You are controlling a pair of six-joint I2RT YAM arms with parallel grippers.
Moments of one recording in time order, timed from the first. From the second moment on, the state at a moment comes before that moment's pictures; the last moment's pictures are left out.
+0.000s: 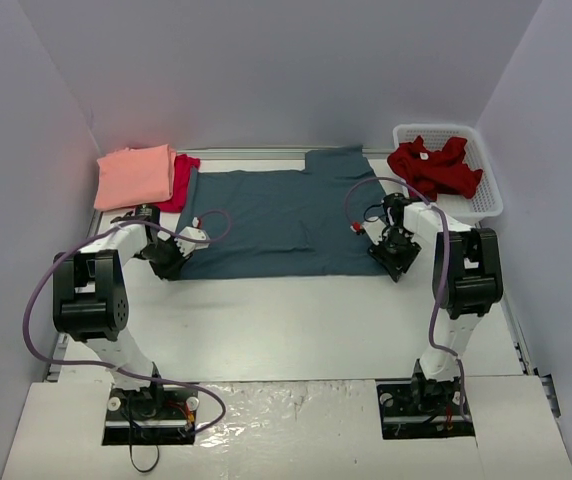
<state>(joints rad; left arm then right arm) 0.06 1.73 1.09 -0.75 0.39 1.04 0.10 1.90 1.25 -0.89 0.01 -0.68</state>
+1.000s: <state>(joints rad) 0.07 1.59 1.06 -0.79 0.38 1.04 0.07 1.82 1.21 -0.91 -0.01 -0.70</state>
